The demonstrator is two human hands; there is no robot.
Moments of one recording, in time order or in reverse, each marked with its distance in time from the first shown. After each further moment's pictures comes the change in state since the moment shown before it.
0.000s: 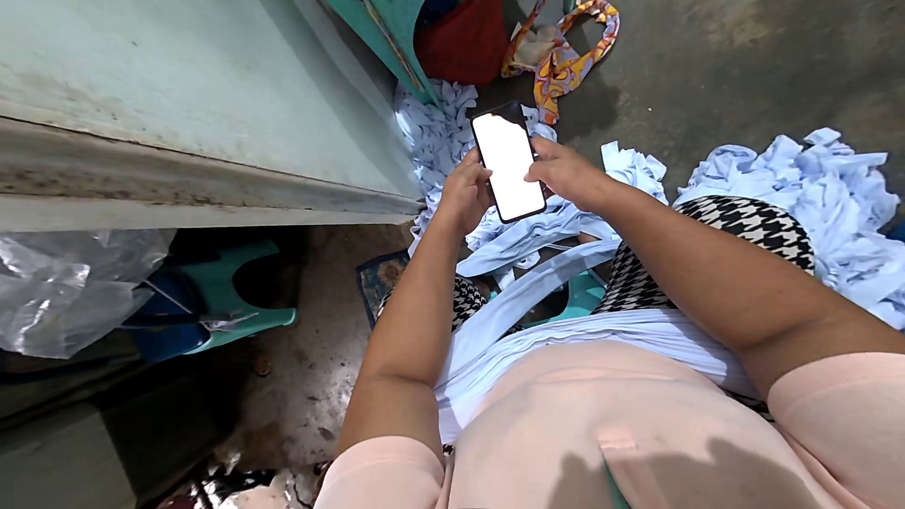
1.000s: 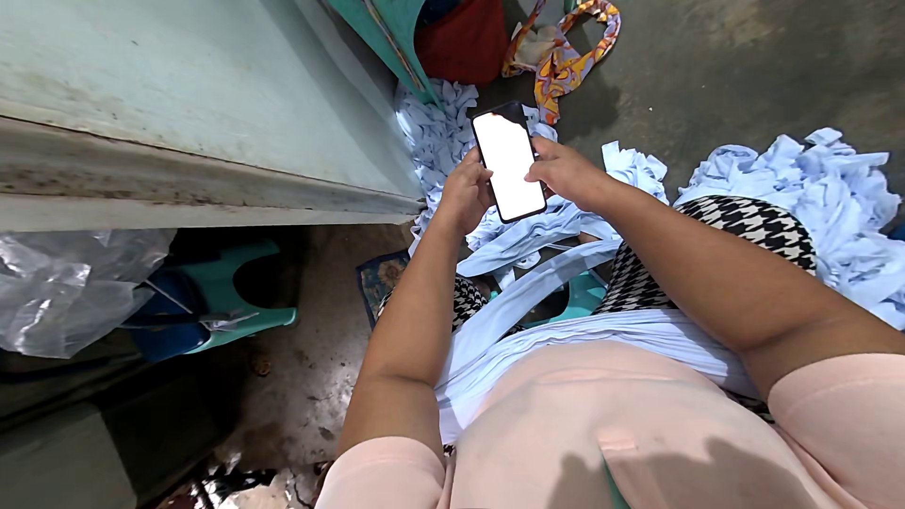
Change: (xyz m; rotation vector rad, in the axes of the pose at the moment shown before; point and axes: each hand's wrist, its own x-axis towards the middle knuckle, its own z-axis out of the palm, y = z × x) left_hand 0.000 0.000 -0.002 0.005 -0.014 -0.003; right_hand 0.000 -0.001 0.000 -0.015 0.003 0.010
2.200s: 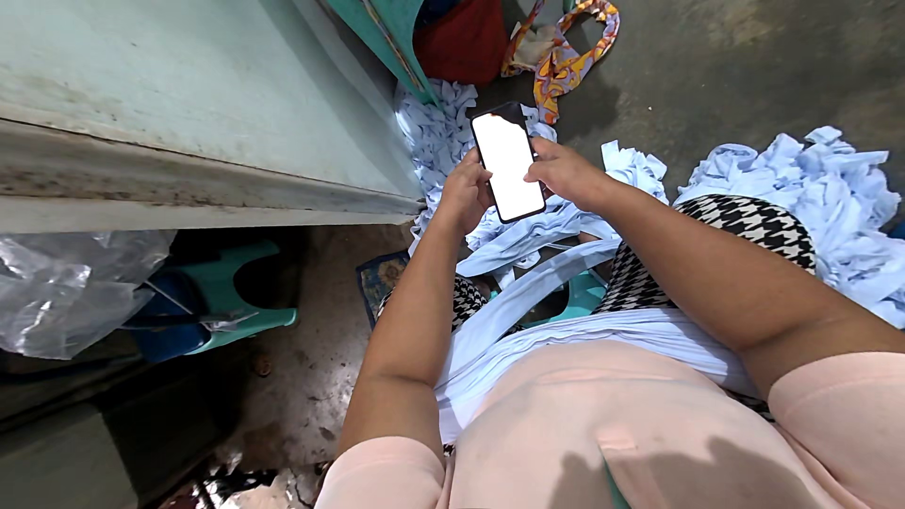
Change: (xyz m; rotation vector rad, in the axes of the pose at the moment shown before) left_hand 0.000 0.000 0.002 0.007 0.008 -0.002; right_hand -0.001 0.000 0.000 0.000 -0.001 0.008
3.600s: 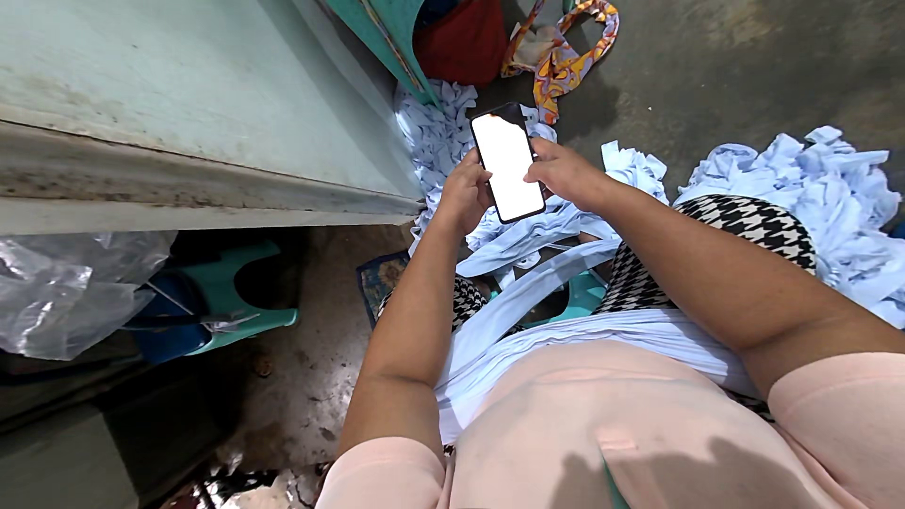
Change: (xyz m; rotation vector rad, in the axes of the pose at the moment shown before) left_hand 0.001 -0.001 -0.001 0.000 -0.006 0.005; right_hand 0.001 0.000 0.000 -0.004 0.001 -0.002
